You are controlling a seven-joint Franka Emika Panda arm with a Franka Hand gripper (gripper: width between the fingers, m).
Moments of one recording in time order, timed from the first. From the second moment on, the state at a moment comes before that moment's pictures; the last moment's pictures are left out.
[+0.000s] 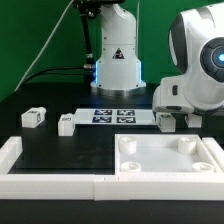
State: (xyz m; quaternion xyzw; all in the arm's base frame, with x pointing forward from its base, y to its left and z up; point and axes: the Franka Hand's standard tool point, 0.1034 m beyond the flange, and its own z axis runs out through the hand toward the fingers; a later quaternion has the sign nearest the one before) arm 0.336 0.173 0.013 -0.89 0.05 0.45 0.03
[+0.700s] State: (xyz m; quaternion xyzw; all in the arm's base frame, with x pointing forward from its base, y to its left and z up) arm 0.369 0.171 0.081 -0.91 0.04 0.41 0.02
